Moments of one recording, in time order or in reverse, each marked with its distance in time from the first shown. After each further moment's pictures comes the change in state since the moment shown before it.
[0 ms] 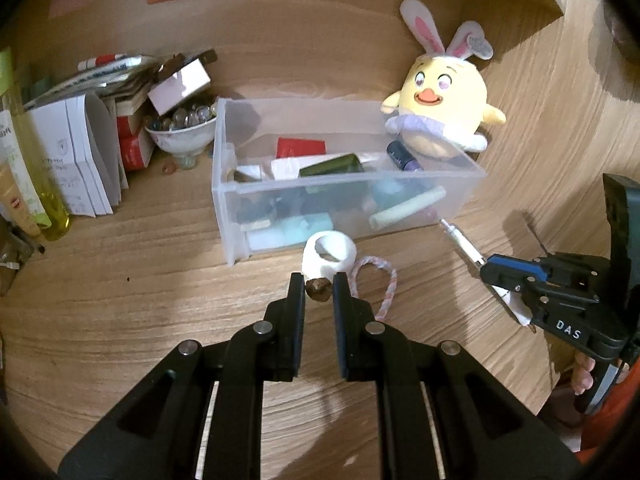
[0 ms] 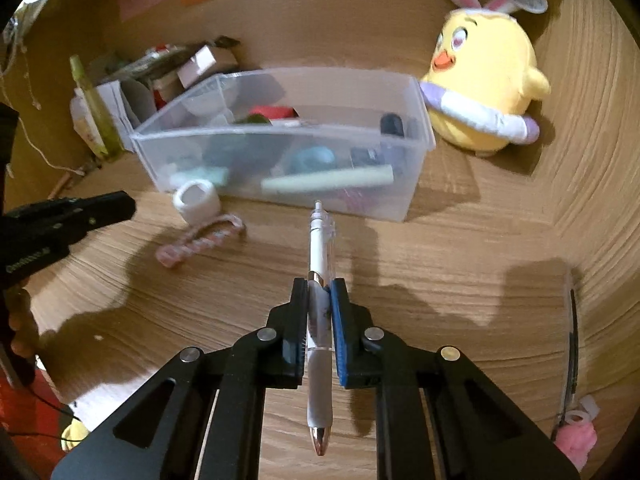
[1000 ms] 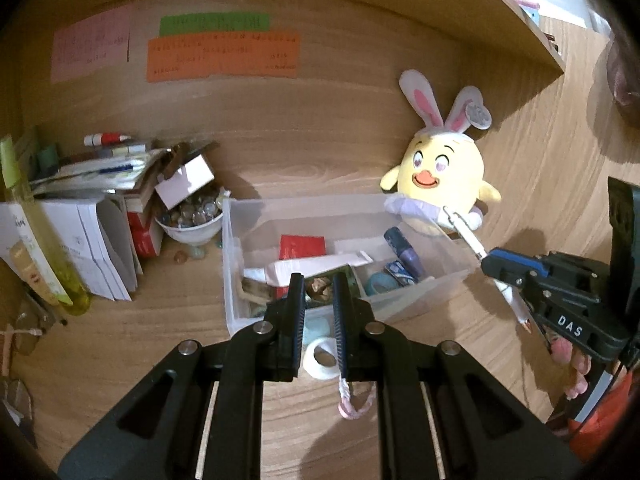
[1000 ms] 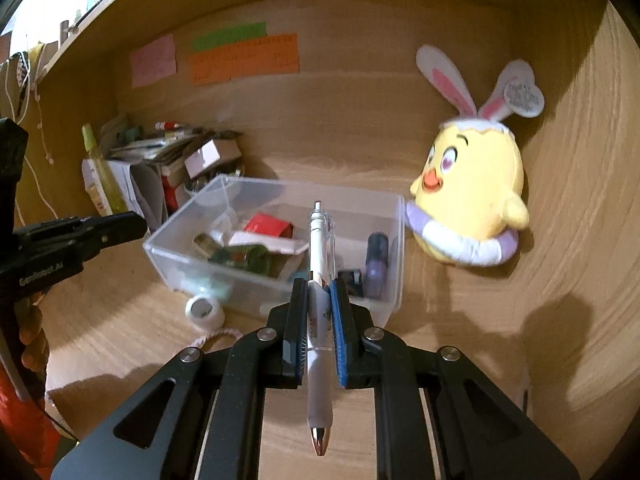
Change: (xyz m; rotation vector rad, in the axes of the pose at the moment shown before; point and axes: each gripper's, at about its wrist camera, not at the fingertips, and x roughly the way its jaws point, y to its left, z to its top) left arm -0.026 -0.006 0.066 0.007 -0.162 0.030; right arm -0.035 -0.010 0.070 -0.046 -0.215 -0.019
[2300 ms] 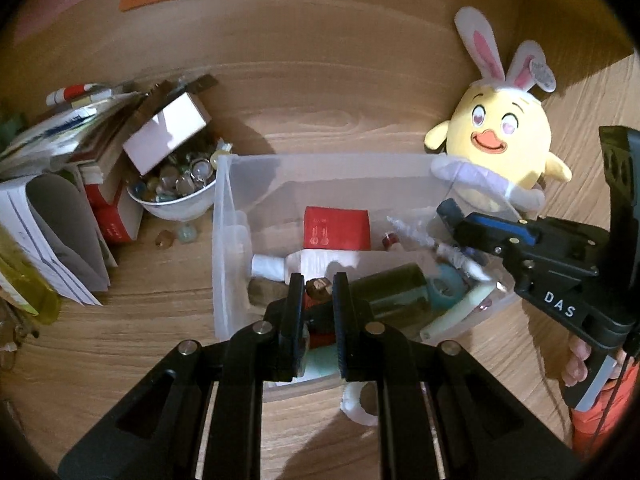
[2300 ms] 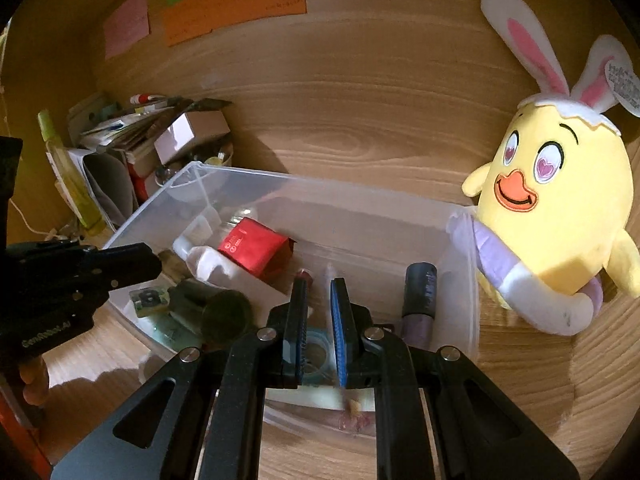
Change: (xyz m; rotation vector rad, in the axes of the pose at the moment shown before) left arm 0.096 0.026 0.003 -0.017 0.187 0.033; right arm 0.117 -0.002 0.028 -0.022 0.133 0.069
